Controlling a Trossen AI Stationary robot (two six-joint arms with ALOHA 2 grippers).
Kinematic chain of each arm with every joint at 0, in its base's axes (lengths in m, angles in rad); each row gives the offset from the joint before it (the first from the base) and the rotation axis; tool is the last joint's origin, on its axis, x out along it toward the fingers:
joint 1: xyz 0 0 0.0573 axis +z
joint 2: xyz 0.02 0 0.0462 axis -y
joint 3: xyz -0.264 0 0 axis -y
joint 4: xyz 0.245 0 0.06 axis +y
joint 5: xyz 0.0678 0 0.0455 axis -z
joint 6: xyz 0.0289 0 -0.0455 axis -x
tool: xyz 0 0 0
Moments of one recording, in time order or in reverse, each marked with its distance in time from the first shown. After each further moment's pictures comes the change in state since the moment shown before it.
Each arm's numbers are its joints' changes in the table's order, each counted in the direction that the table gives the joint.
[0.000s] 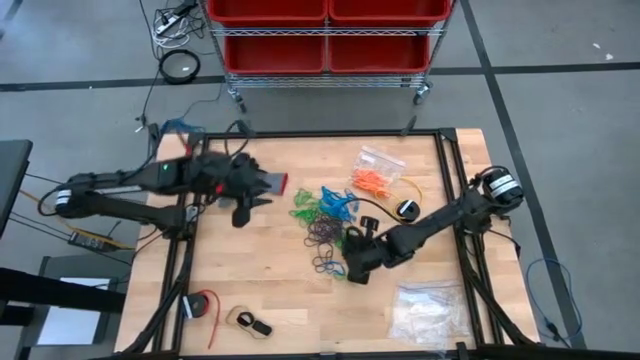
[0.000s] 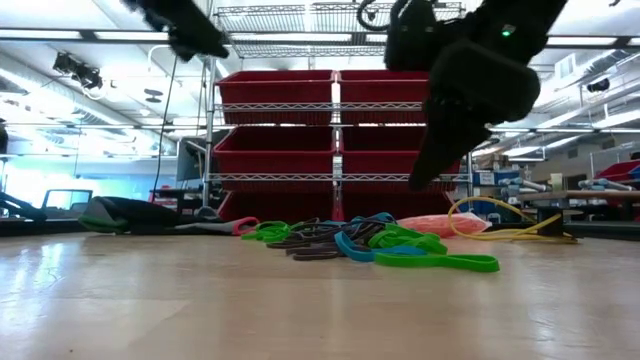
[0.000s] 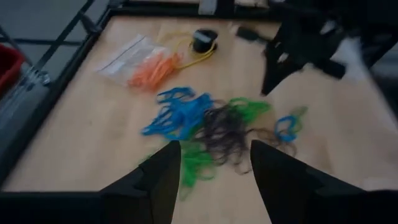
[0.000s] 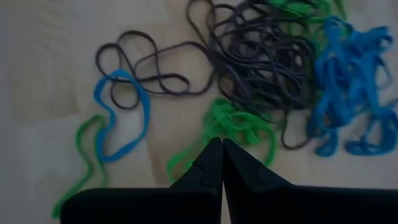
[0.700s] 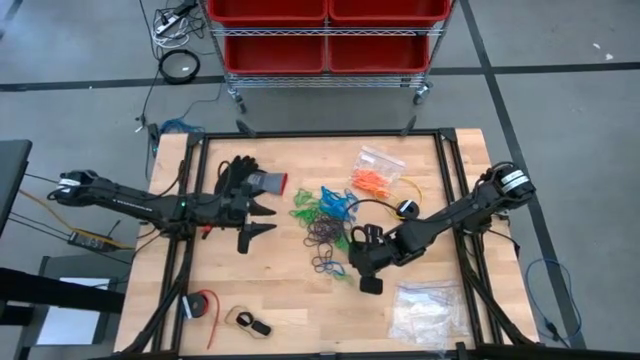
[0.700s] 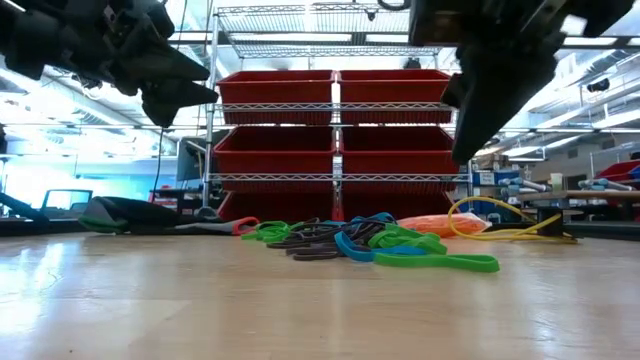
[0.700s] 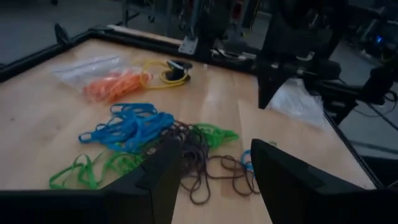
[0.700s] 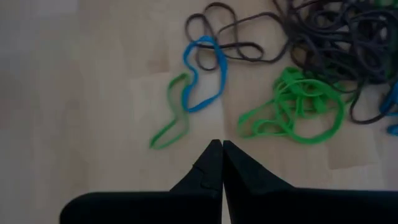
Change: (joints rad) left arm -0.252 0.083 -0.592 -0.833 -0.201 0.257; right arm 0.032 0.101 0.000 0.067 -0.252 -0.005
